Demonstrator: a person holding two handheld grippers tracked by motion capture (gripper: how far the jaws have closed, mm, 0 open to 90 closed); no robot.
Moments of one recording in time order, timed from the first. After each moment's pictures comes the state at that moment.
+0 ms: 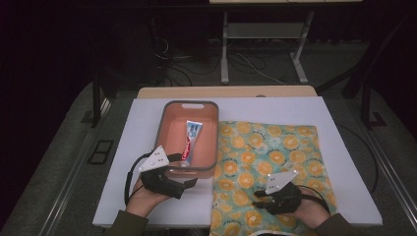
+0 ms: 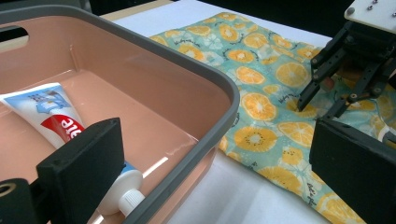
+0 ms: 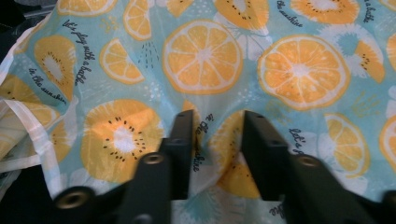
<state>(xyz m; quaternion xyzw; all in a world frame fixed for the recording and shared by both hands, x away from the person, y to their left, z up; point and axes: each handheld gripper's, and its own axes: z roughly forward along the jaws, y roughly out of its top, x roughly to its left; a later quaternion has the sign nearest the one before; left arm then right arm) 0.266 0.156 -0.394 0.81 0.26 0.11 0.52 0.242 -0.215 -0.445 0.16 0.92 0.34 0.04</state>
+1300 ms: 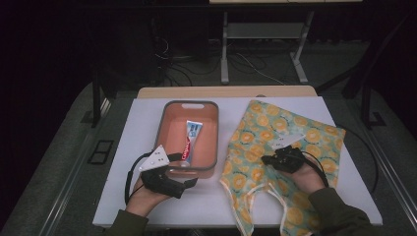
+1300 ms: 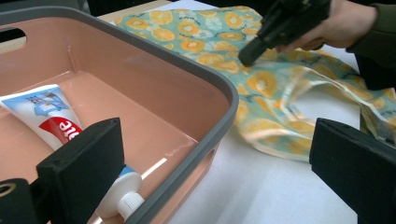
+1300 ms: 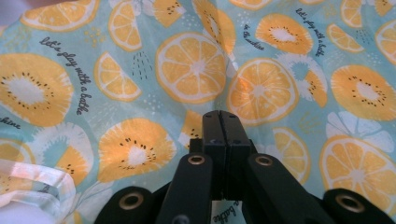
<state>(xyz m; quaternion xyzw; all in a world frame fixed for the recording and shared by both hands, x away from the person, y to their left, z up) 0.266 0.156 -0.393 0.81 0.26 0.11 0.52 0.335 -0.243 -0.430 0.31 0.88 0.34 0.12</state>
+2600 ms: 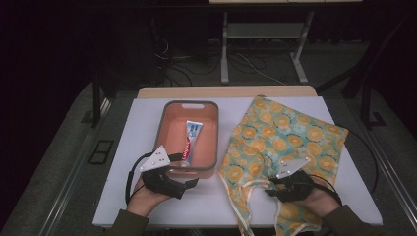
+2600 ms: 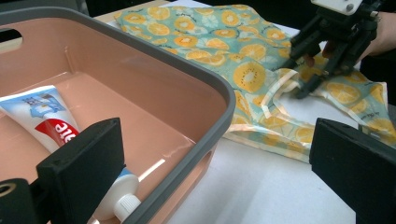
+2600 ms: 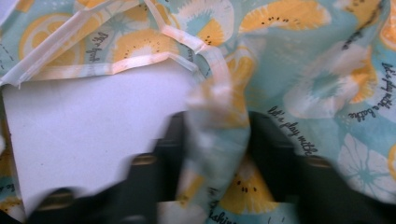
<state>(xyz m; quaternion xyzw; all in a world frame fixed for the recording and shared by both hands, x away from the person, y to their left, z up) 0.266 0.154 -0.393 0.81 0.25 0.11 0.52 0.269 -0.250 -0.441 0.24 0.92 0.31 0.07</state>
